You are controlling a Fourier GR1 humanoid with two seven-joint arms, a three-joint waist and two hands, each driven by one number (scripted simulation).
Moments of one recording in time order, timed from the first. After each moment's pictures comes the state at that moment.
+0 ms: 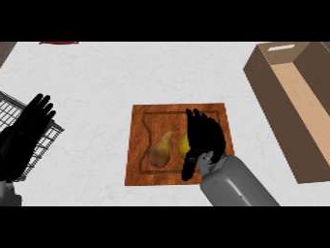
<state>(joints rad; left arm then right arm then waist) -0.03 0.26 0.14 -1.64 0.26 -0.06 0.24 -0.45 -0.01 0.50 -1.40 0.73 0.33 1.01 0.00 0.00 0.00</state>
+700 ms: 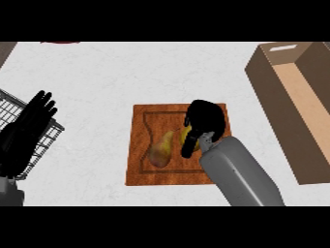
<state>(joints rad) -0.05 0.23 0.15 -1.63 0.23 -0.08 0.26 -0.57 0.00 0.40 -1.22 0.81 0.27 0.91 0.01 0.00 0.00</state>
